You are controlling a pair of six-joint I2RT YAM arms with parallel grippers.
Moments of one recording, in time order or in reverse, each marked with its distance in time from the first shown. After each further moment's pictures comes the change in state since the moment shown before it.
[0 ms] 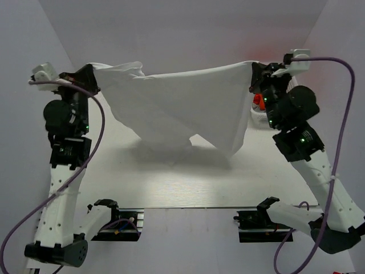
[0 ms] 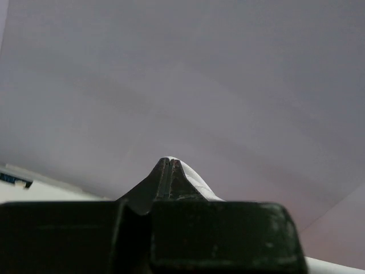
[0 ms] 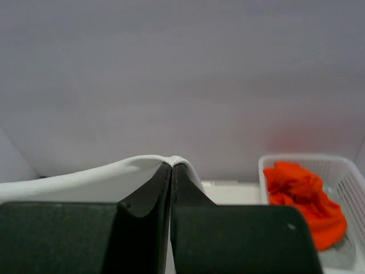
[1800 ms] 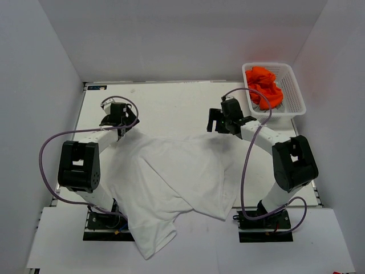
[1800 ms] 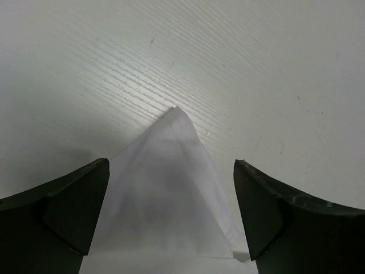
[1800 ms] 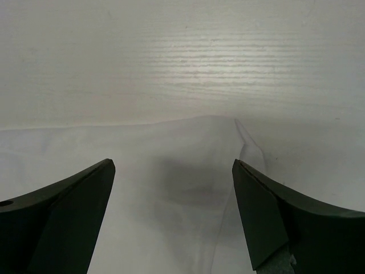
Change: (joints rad) left arm 0.005 0.697 -0.295 -0.097 -0.052 -0.166; right arm -0.140 0.623 -0.306 -0.129 -0.350 0.330
